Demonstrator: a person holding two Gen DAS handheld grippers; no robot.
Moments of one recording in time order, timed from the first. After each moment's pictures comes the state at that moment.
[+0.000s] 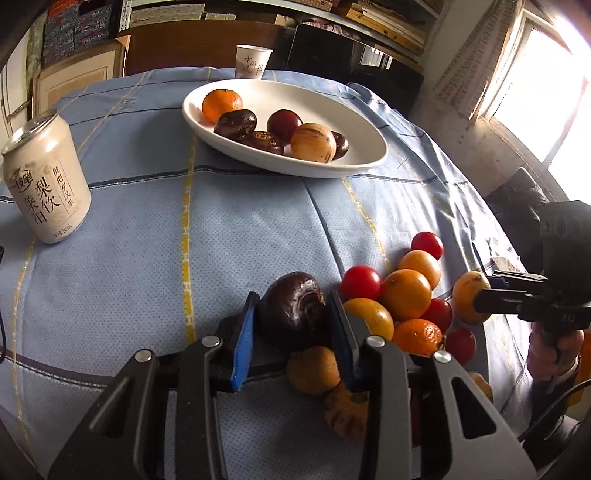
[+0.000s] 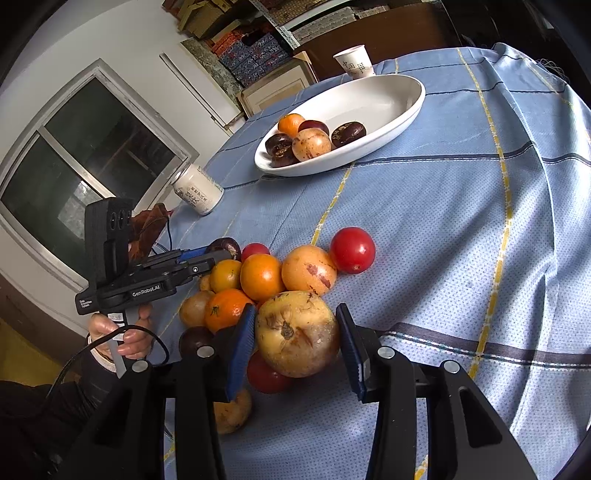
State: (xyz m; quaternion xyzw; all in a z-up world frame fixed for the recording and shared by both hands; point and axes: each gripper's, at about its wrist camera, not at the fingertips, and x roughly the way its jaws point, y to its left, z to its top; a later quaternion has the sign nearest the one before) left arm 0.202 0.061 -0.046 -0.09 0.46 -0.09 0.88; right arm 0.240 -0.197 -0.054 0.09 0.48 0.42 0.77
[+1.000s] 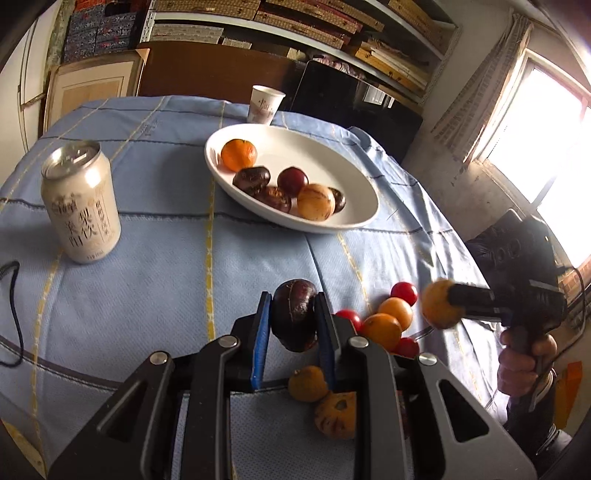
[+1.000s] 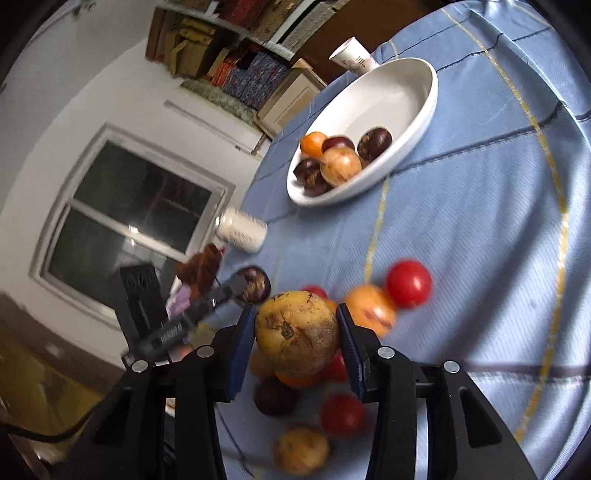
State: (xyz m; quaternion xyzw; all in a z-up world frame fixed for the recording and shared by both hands) left arm 0.192 0.087 -0.005 -0.15 0.40 -0.08 0.90; right arm 0.285 -0.182 -0.046 0.27 0.49 0.44 0.70
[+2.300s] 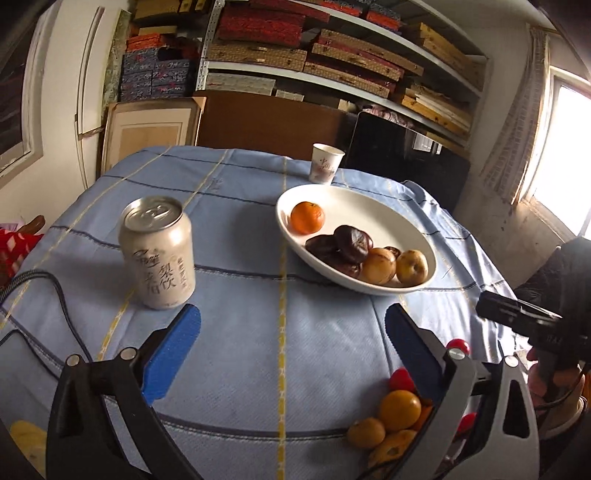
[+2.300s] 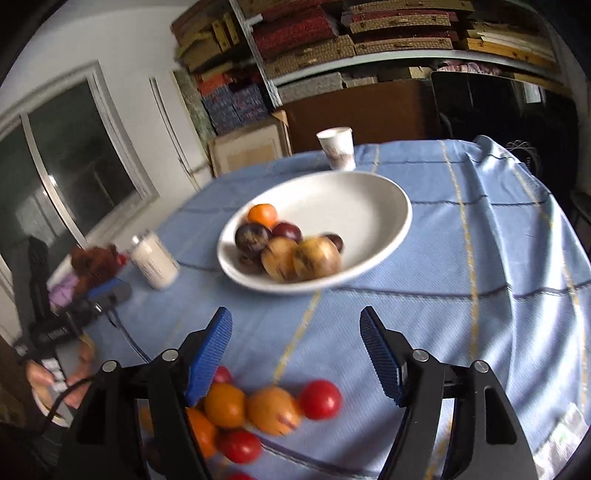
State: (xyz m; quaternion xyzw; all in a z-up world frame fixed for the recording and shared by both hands) left arm 0.181 0.109 0.010 -0.12 0.31 0.05 0.94; right arm 0.280 -0.167 -0.019 0.02 0.38 0.33 0.87
